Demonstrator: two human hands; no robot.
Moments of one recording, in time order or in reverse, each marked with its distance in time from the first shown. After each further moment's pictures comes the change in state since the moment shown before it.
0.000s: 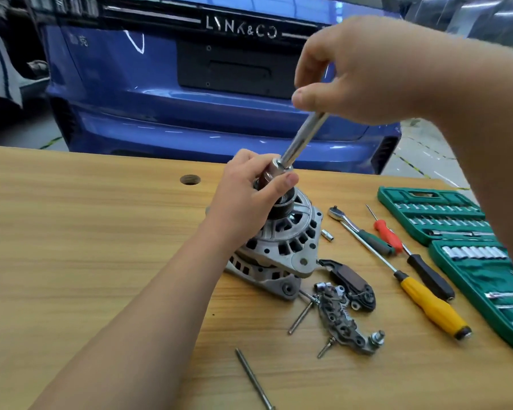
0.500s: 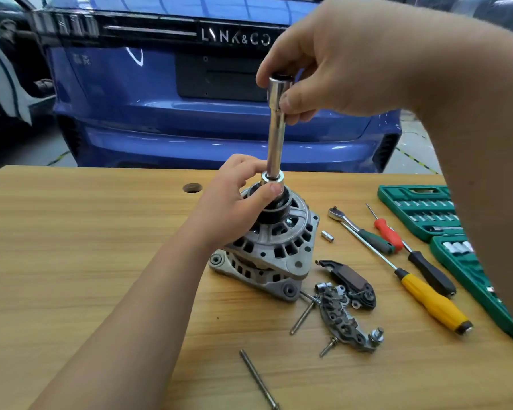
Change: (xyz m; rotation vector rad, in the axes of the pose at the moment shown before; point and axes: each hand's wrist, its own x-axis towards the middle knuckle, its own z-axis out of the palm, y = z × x) left_hand -0.002 0.006 -0.022 0.023 -0.145 0.048; right_hand 0.001 -0.006 -0.012 0.292 -0.056 -0.056
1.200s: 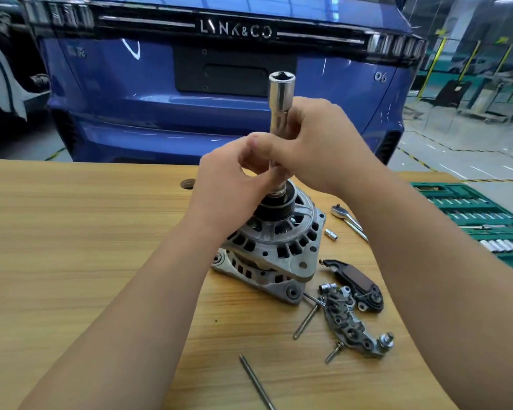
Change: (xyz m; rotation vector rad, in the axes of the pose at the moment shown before) left_hand 0.014 0.002 0.004 0.053 0.238 0.072; right_hand -0.004 0.017 0.098 0.265 0.295 0.189
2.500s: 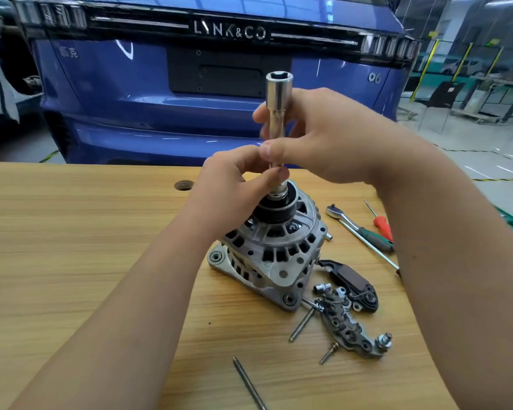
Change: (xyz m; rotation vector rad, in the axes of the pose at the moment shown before) left_hand 0.000 0.001 0.001 -0.073 -0.142 -0.044; right_hand 0.000 -0.007 -0.030 0.056 -0.219 -0.012
